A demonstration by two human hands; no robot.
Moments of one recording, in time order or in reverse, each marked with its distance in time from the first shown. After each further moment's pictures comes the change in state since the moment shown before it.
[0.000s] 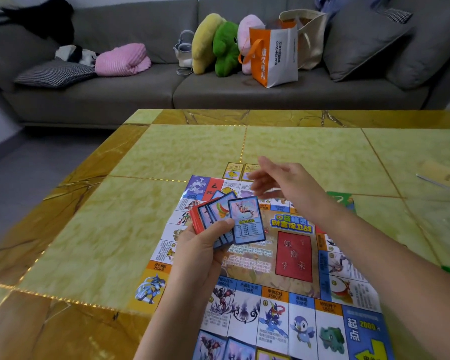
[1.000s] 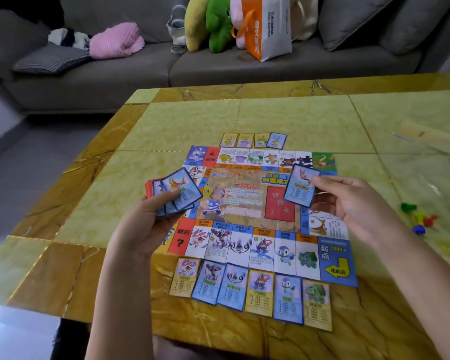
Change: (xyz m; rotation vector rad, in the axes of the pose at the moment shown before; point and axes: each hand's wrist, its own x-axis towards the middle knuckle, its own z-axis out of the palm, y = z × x) left_hand -0.037 0.045 -0.062 0.121 0.040 -0.027; right_hand -0.146 0.009 -0.029 0.295 0.305 0.245
